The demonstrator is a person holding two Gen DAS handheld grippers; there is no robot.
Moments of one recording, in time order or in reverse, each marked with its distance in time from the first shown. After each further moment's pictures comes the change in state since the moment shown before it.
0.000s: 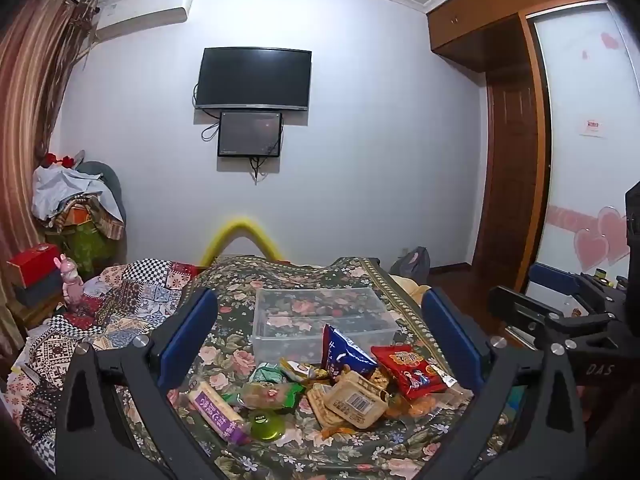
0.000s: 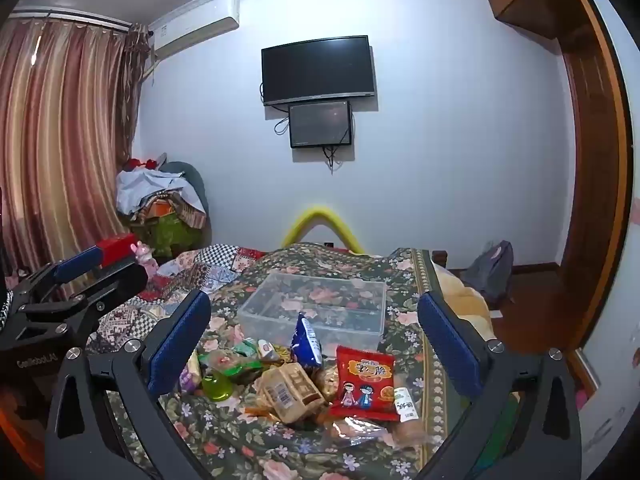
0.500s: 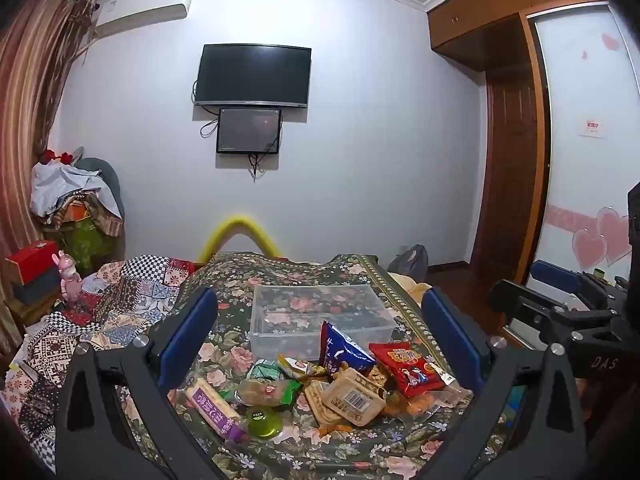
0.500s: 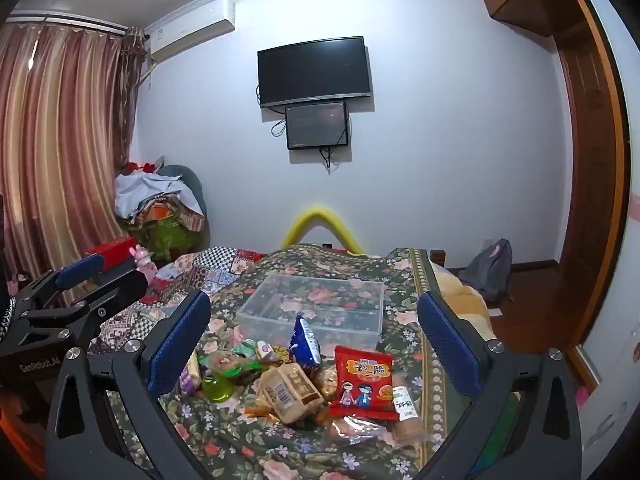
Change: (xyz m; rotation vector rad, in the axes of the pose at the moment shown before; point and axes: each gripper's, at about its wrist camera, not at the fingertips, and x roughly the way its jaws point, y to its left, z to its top) left arm 0.002 -0.001 -0.003 -0.013 0.004 -0.009; right arm 0.001 0.003 -0.001 0.012 0.008 -0.010
